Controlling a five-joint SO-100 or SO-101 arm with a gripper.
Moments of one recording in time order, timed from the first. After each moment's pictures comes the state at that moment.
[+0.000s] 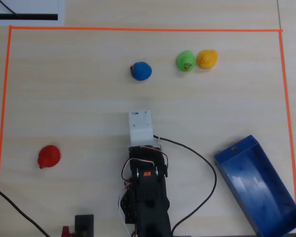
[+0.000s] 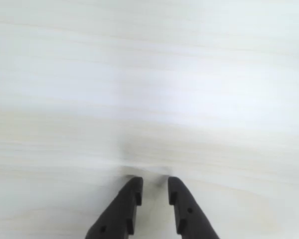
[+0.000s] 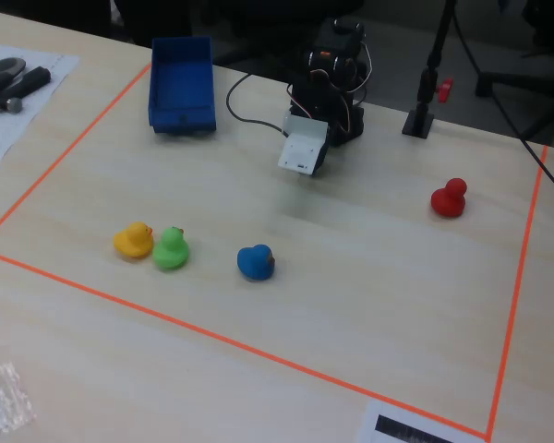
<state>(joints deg) 0.2 189.8 177.8 76.6 -88.9</state>
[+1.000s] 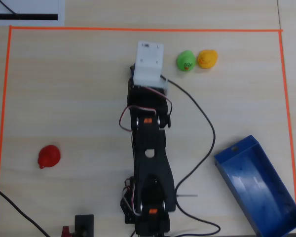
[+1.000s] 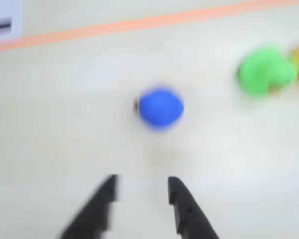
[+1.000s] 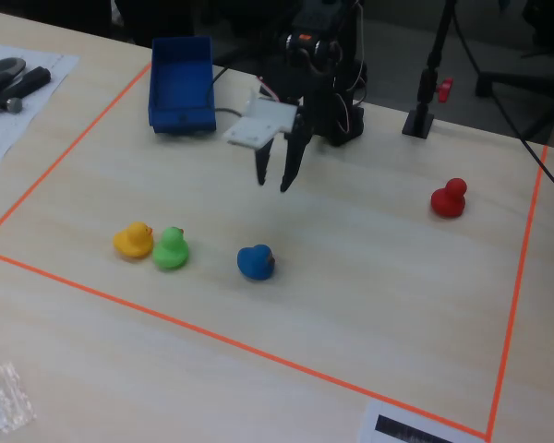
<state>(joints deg) 2.7 116.5 114.3 42.8 -78.5</state>
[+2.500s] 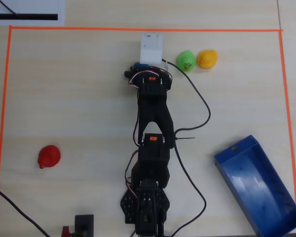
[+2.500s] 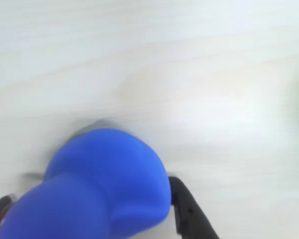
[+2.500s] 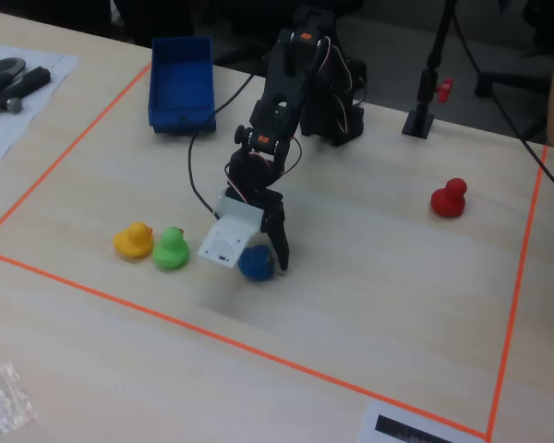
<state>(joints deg) 6.5 71.3 96.5 34.8 -87.0</state>
